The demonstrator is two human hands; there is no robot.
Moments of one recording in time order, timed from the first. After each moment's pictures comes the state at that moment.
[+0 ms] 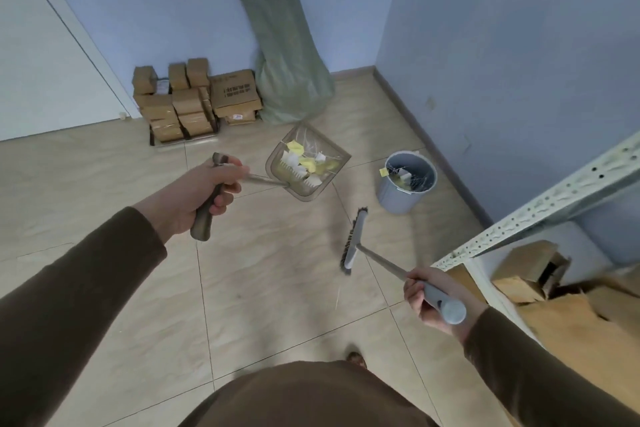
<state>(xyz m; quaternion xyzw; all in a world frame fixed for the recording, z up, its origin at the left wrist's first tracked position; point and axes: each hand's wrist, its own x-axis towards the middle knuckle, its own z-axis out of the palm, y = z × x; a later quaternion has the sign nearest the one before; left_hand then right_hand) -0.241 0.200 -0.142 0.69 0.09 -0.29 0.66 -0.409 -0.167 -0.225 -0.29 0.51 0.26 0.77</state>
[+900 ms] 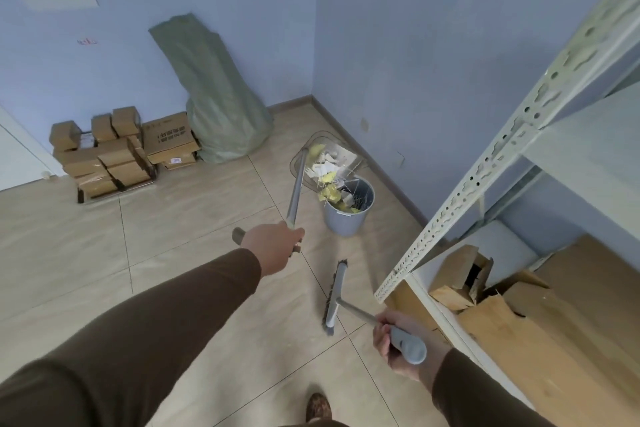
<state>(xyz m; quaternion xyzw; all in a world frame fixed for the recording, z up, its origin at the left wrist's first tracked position) -0.244 -0.080 -0.227 0.93 -0.34 -0.15 -0.06 -0.459 -0.280 -0.242 -0.22 0.53 0.19 0.80</state>
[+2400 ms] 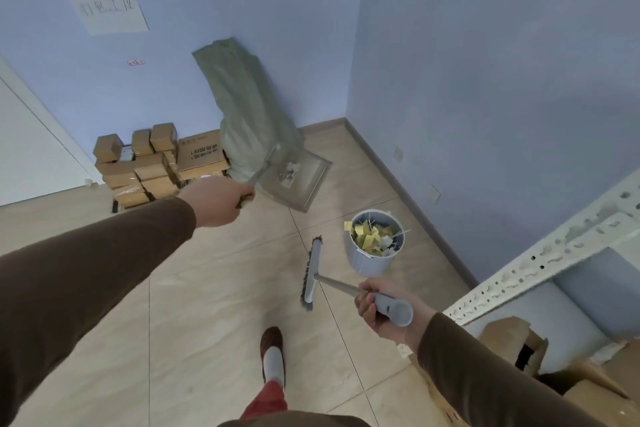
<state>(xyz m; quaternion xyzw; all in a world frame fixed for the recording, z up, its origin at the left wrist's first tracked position) -0.057 -0.002 -0.138 0.96 -0.26 -0.10 -0.08 -0.256 -0.303 -0.230 -0.27 0.42 0.31 0.81</state>
